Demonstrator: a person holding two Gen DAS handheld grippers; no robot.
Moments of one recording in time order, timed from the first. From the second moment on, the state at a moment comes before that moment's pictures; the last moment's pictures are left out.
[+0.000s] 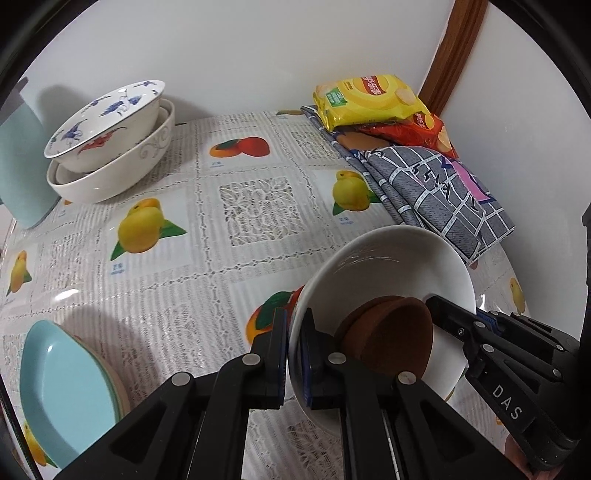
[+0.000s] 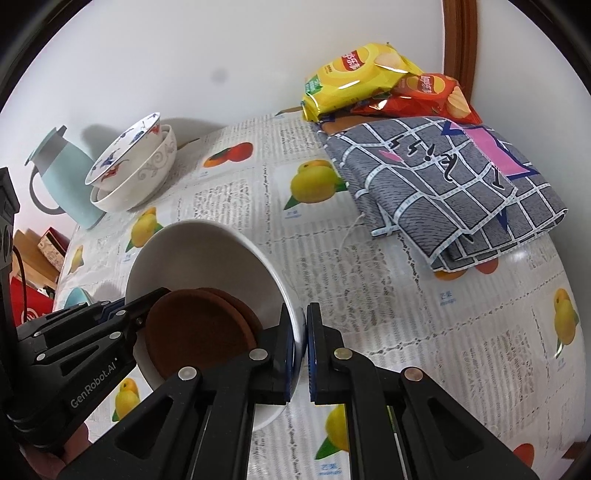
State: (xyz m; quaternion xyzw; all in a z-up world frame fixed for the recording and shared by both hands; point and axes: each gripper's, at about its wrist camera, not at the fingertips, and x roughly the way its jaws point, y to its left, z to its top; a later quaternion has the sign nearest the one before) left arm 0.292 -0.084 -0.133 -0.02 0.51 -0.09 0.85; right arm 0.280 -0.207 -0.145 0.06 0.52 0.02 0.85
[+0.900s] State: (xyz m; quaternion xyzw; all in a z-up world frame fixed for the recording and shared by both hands) left arm 0.246 0.005 -0.101 -0.05 0.49 -0.04 0.87; right arm 0.255 -0.124 -0.122 0.05 0.50 0.07 0.86
